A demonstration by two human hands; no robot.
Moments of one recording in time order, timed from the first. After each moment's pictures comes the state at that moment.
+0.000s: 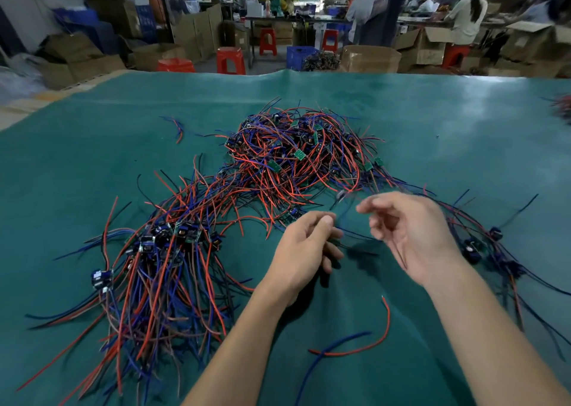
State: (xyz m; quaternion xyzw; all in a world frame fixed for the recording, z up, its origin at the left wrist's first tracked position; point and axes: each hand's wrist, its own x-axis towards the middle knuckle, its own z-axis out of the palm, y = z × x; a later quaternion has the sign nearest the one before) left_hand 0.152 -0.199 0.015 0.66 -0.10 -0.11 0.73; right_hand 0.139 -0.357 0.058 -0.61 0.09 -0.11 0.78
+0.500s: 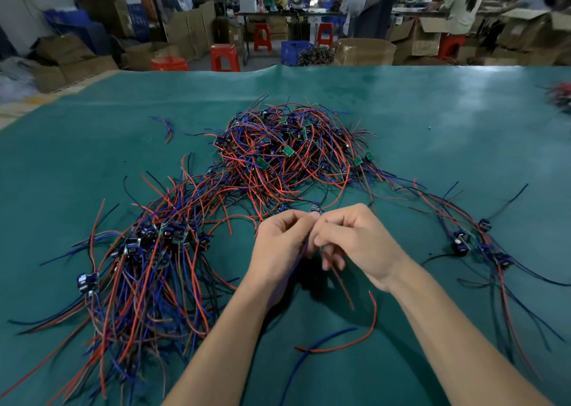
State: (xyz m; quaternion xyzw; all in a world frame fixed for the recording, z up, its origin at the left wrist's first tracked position) left_hand 0.151 -0.196 0.018 0.61 -0.07 -0.08 0.79; right_hand 0.131 -0.329 0.042 -0.76 -0.09 0.03 0.64
